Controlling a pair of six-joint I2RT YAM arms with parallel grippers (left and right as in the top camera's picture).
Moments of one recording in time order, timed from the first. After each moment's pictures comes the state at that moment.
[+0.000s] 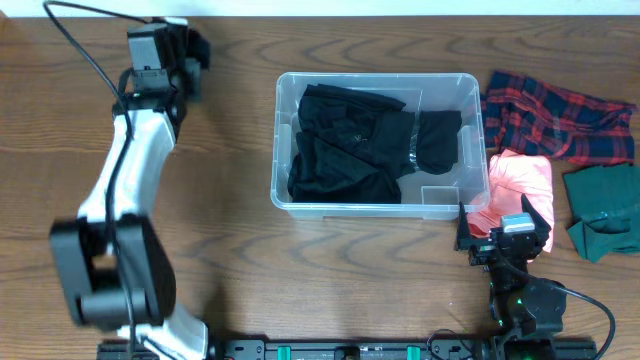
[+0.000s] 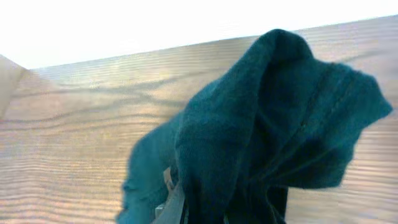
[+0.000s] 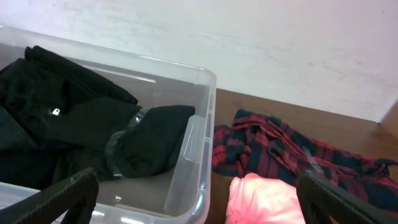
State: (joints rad) left arm 0.03 1.75 1.37 -0.29 -0.13 0.17; right arm 0.04 0.01 0.01 -0.07 -0.03 -0.14
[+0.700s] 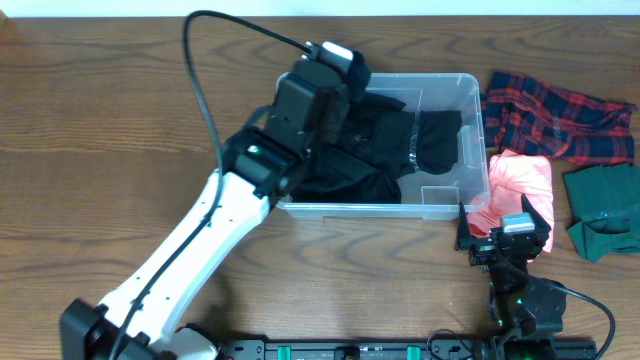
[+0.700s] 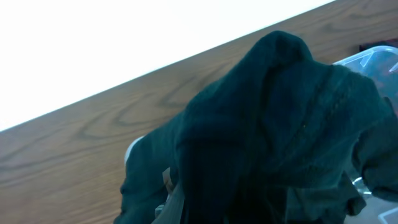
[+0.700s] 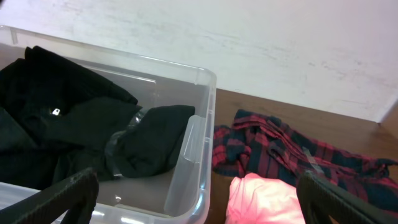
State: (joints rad) left arm -0.60 1.53 1.37 -0.45 -0.27 -0.04; right arm 0.04 0.01 0.01 -0.07 -0.03 -0.14
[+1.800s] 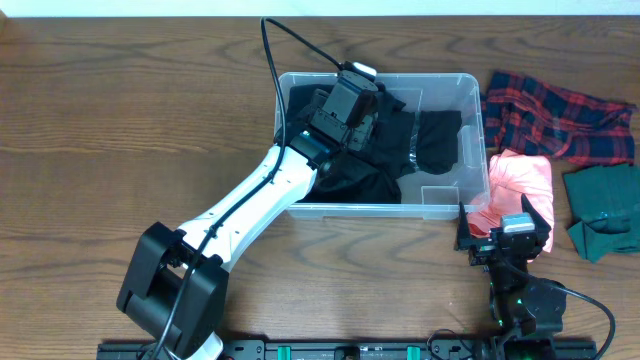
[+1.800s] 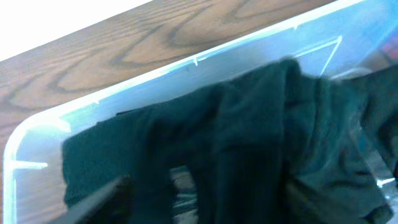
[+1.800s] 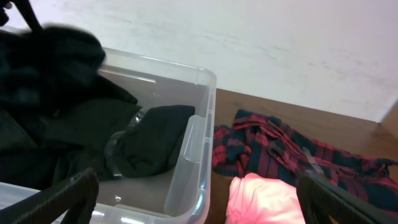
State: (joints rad) left arm -0.64 1.78 1.37 -0.37 -0.26 -0.12; right arm 0.04 0.01 0.01 -0.07 -0.03 -0.14
